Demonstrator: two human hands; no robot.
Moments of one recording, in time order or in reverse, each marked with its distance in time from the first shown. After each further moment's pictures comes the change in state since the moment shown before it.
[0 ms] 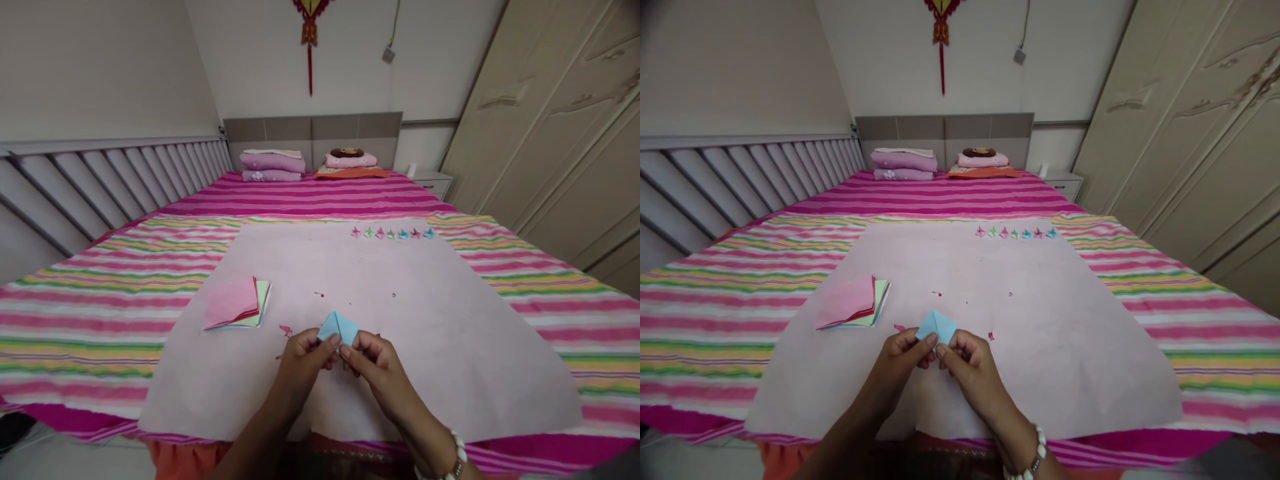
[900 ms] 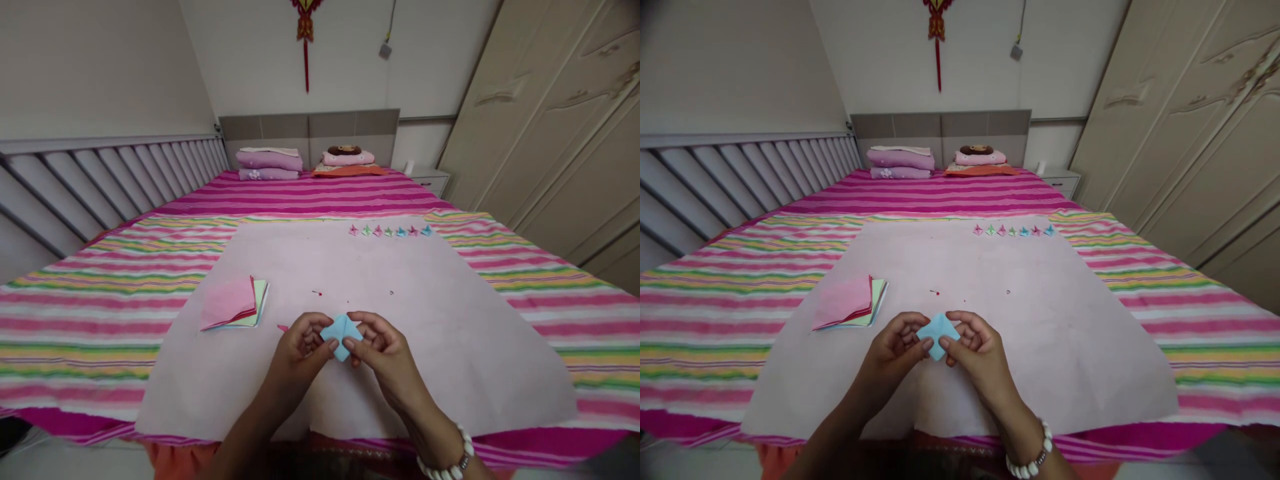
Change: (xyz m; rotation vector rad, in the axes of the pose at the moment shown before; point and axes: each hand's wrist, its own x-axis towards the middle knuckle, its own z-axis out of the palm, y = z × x) left_hand -0.003 0.005 -0.009 -0.031 -0.143 0.219; right_hand 0.005 -0.005 -0.008 0.257 0.096 -0.054
